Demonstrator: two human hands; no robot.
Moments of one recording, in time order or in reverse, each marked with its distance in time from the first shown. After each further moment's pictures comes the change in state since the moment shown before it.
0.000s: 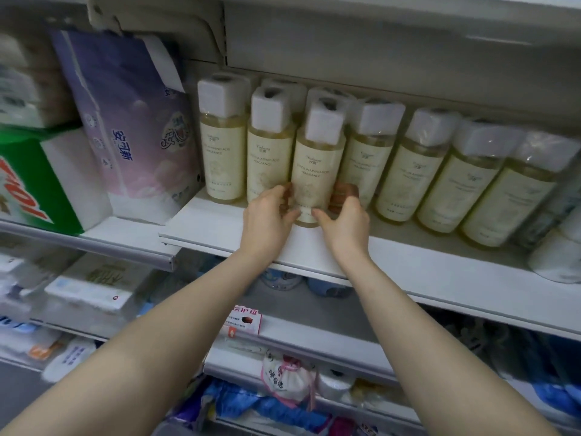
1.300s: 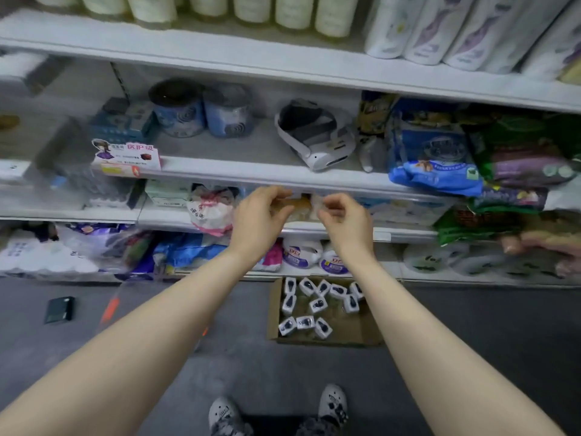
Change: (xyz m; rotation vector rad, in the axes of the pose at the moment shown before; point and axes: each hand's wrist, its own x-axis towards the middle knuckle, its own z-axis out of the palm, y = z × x) left_hand -0.358 0.159 0.091 -0.182 -0.396 -0.048; right_hand -0.309 0.215 -0.240 -0.054 -0.051 0.243
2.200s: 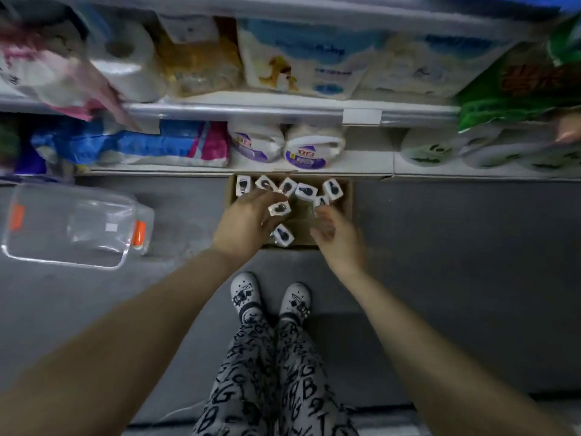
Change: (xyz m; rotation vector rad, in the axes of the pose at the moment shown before) left_hand -0.087 -0.088 0.317 0.133 -0.460 -0.089; right_hand -0.034 0.362 -0.011 -0.137 -0.365 0.363
